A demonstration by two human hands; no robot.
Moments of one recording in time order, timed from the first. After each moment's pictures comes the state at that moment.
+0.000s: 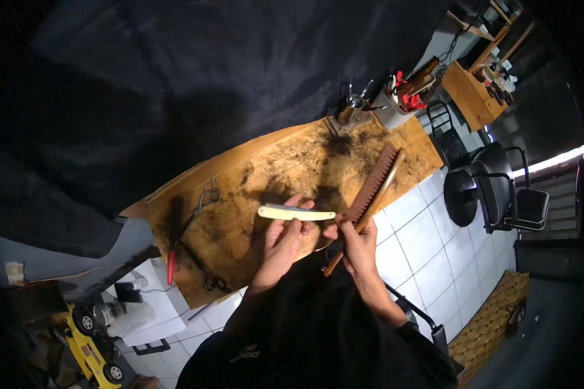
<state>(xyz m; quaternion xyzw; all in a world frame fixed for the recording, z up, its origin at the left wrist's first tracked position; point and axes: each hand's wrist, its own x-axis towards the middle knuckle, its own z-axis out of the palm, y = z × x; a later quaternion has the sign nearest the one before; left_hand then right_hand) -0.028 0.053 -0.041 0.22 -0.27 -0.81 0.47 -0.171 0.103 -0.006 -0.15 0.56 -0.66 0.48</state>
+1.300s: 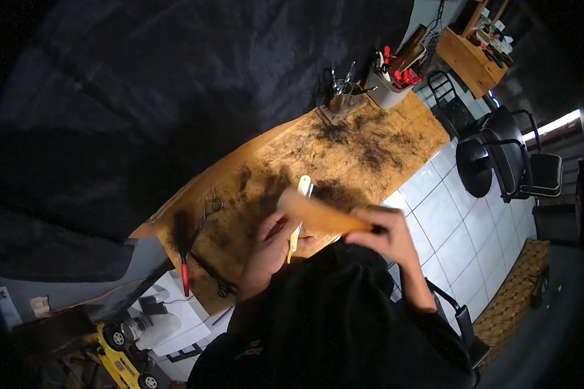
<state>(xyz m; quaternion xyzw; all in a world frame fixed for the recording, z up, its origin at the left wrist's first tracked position) -0.008 0.035 -0.013 0.40 -0.26 -0.81 0.33 -0.239 0.117 0.030 -0.59 0.60 -0.43 0.34</state>
